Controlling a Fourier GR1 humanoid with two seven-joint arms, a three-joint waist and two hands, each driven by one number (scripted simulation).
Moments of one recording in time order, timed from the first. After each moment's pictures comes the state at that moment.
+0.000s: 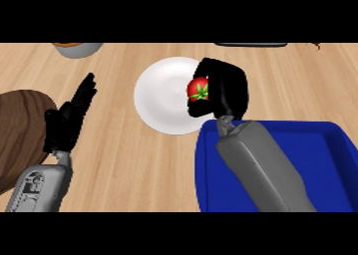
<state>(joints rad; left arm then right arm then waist) -0.26 0.17 0.02 -1.43 -0.11 0.02 0.11 -0.70 0.00 0.30 -1.29 0.97 -0.23 0.67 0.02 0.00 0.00</state>
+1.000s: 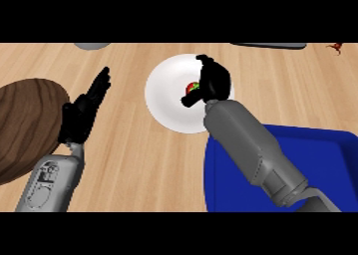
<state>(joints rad) -0.34 0.14 -0.01 -1.37 -0.12 0.00 0.08 -1.01 0.00 0.37 -0.55 0.54 -0.54 0.56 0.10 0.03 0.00</state>
